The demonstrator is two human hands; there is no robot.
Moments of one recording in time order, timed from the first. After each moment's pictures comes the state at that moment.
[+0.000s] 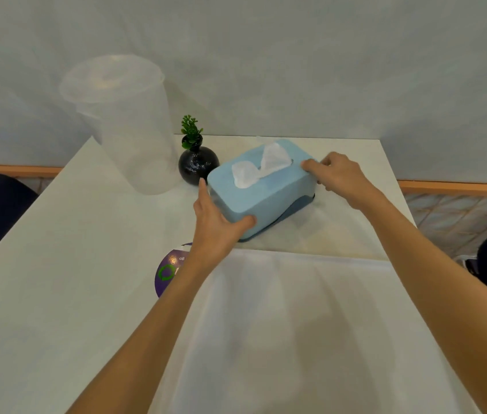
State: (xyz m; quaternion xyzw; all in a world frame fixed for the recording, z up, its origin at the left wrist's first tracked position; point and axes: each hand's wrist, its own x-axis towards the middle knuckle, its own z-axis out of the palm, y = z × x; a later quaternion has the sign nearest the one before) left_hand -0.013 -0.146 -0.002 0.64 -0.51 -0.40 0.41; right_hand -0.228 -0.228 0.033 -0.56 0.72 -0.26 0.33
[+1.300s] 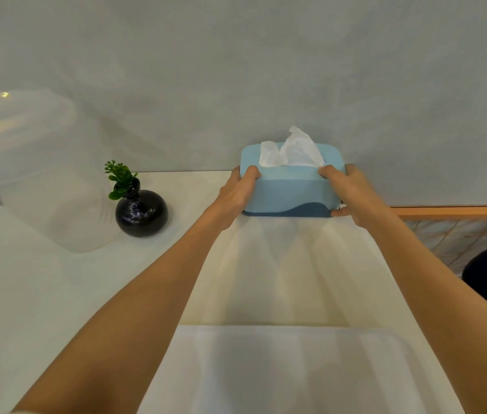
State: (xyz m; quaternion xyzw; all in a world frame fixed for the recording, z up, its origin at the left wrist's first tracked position) left_hand -0.121 -0.321 0.011 0.61 -0.52 -0.51 0.31; right_hand -0.316 -0.301 0.016 -0.39 0.71 -0.41 0.41
